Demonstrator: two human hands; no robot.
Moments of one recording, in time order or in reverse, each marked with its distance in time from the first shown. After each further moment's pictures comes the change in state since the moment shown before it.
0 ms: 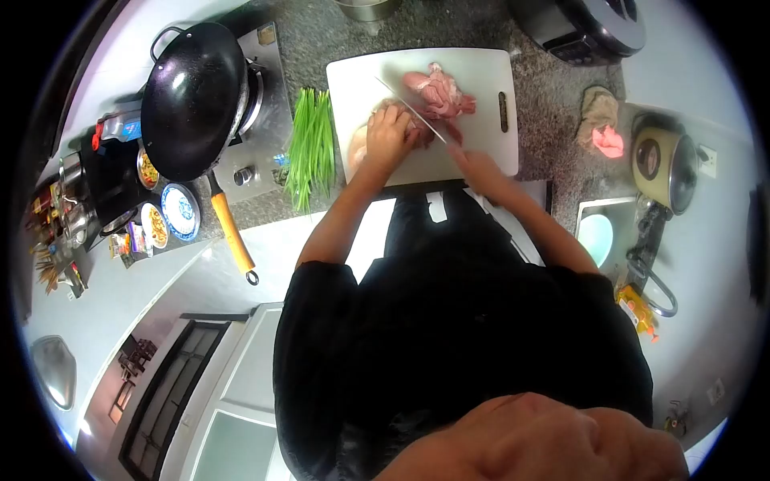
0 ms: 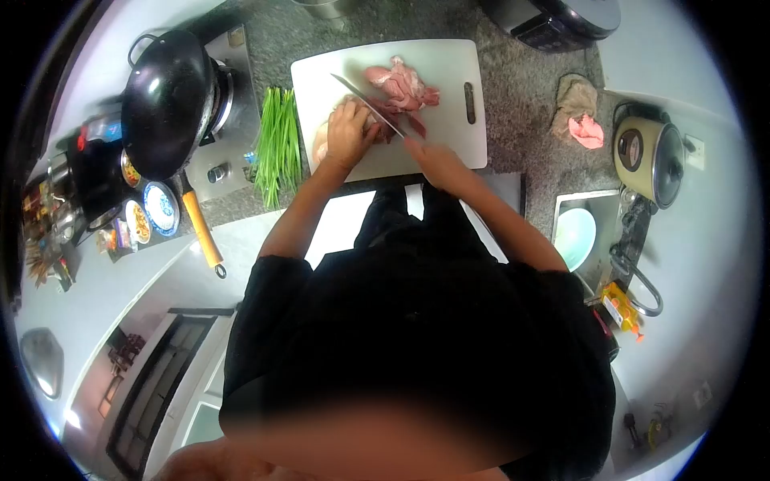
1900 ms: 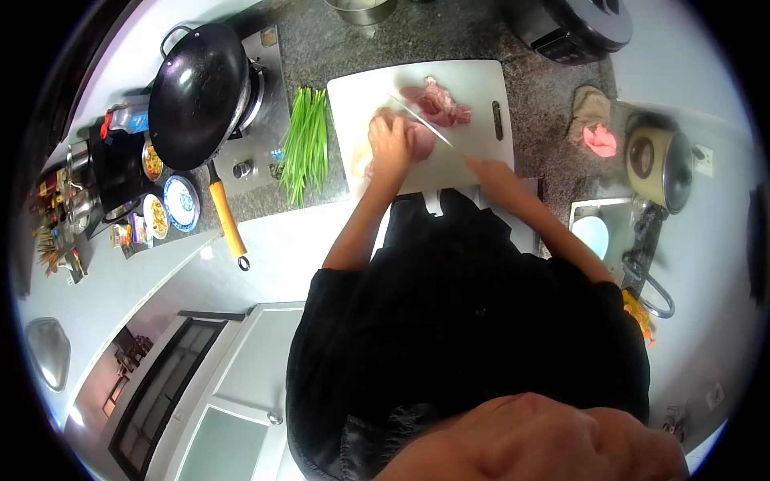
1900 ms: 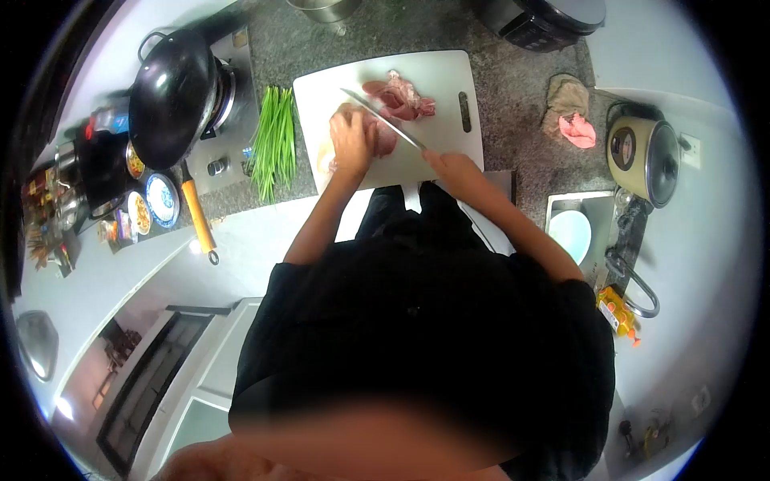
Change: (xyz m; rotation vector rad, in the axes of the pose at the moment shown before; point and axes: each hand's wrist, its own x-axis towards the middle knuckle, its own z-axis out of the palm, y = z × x) left_hand -0.017 0.054 0.015 0.132 0.138 -0.330; right_hand -0.054 0.024 -0.013 0.431 0.087 0.204
